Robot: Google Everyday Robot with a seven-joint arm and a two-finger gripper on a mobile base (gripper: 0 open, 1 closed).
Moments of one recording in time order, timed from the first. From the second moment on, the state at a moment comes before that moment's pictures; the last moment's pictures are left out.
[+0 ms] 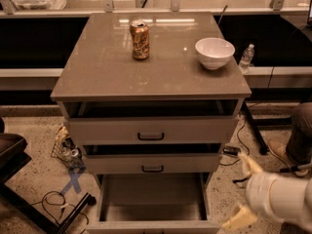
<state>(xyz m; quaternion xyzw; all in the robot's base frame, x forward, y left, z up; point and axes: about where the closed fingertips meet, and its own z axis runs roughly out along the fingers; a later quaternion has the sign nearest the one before) 0.382 -0.205 0.669 -0.53 0.77 0.04 0.34</state>
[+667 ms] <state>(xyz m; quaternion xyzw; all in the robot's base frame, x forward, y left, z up) 0.343 -0.199 0.554 -0.53 0.77 0.09 0.36</state>
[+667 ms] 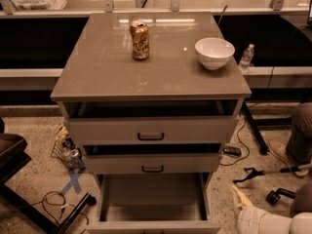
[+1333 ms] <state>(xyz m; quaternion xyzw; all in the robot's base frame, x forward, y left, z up) 0.334 -0.189 0.443 -0.53 0.74 0.13 0.39</state>
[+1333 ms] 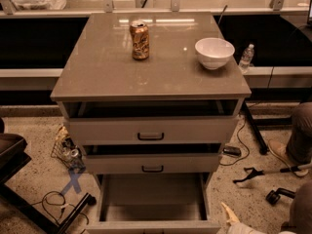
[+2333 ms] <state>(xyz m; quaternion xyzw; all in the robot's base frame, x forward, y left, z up) 0.327 -0.188 0.338 -0.52 0.74 0.16 0.40</state>
